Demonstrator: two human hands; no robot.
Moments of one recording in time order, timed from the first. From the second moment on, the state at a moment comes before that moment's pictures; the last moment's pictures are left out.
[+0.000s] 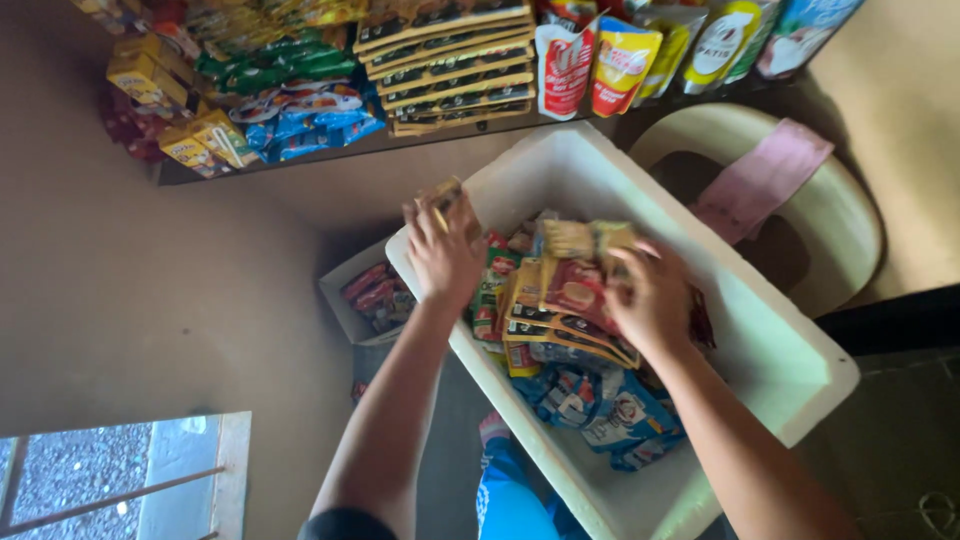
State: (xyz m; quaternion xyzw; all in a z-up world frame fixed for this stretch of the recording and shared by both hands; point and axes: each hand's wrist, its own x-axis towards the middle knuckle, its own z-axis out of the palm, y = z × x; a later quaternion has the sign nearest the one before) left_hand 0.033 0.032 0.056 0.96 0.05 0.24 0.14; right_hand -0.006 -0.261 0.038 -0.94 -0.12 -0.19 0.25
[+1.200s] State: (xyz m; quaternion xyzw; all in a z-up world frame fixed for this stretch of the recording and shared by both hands) left_hand 0.325 0.167 -0.010 0.55 0.19 0.29 0.76; right_hand 0.260 -0.059 0.147 -0.67 0.13 0.00 0.73
